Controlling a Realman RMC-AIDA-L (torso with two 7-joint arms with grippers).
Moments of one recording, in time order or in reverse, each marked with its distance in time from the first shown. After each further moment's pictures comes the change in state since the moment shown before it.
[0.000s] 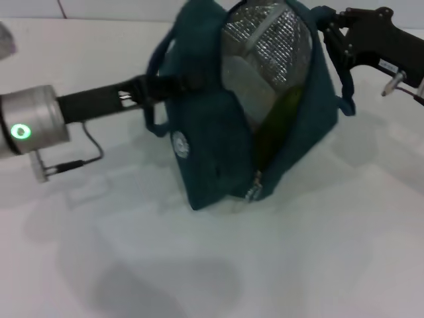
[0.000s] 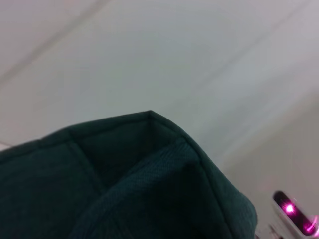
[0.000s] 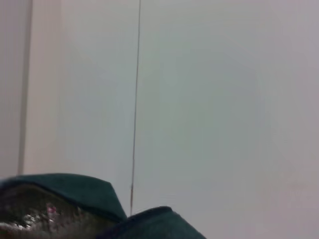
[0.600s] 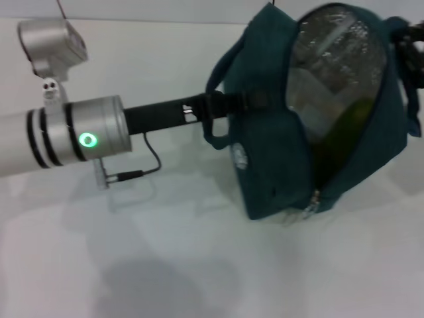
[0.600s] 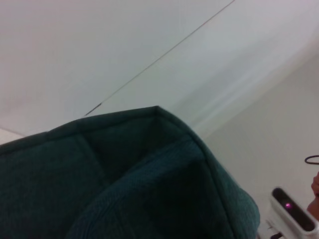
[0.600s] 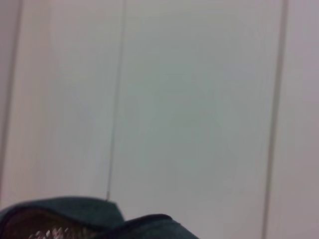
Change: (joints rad) left arm -0.116 -0.014 0.139 -0.221 -0.095 -0.051 0.130; right arm -0.221 -0.043 0.103 -0.176 -0.076 -0.134 0.067
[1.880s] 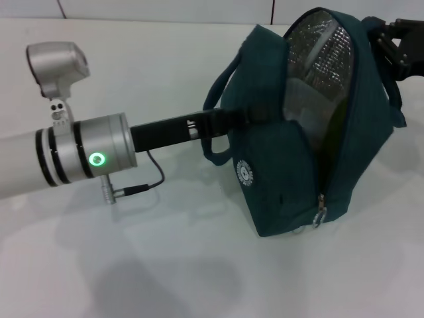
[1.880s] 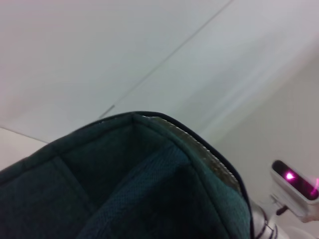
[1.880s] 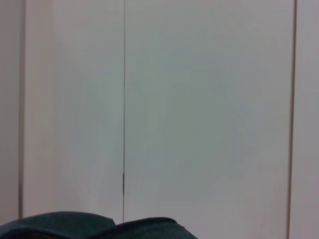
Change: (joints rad) left arm 0.073 0.012 0.293 0.001 -0.264 -0.121 0.112; right arm 0.163 -0.024 0.052 0.182 -0.077 -0.022 0.043
